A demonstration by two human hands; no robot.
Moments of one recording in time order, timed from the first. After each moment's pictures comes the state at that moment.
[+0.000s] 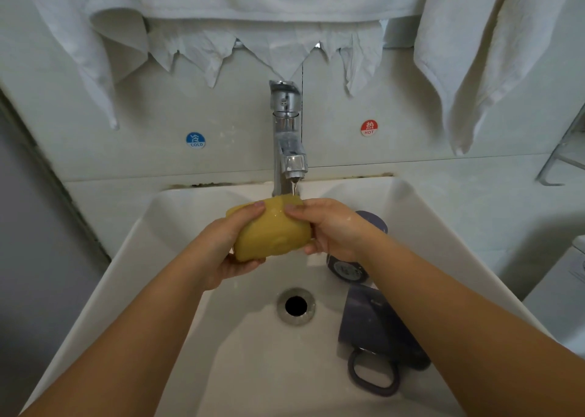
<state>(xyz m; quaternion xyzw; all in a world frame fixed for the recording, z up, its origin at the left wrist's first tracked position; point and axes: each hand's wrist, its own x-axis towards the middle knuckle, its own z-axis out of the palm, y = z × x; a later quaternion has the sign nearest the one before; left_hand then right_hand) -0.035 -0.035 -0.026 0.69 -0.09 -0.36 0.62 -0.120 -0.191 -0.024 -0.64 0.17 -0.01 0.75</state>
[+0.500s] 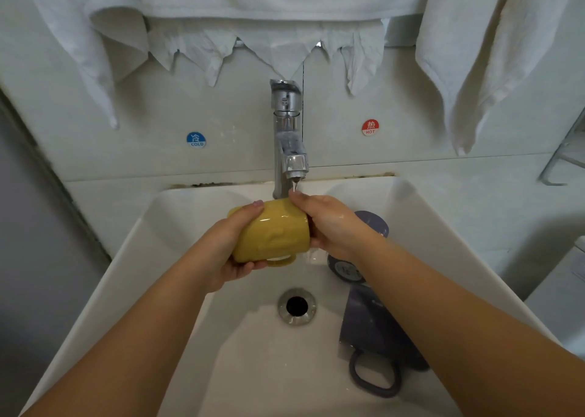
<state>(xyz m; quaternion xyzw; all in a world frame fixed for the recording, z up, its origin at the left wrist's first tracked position) -0.033 -0.038 -0.032 0.71 -0.06 -0.35 0.61 -0.111 -0.188 -0.026 -0.64 0.20 -0.06 0.74</state>
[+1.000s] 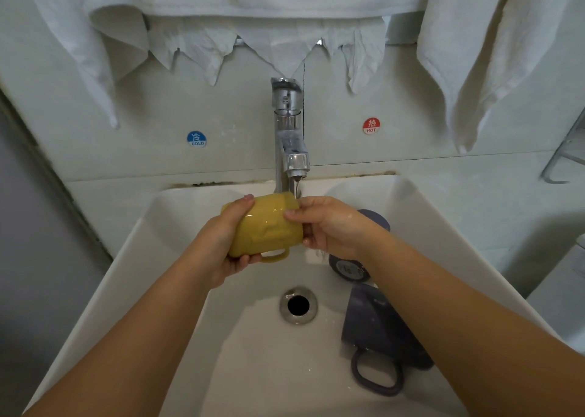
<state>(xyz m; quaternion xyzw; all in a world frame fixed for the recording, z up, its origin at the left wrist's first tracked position) -0.028 -0.041 -0.032 0.69 -0.03 -0.32 0.65 -0.115 -0.195 -0.029 -0.64 0.13 -0.01 0.75</state>
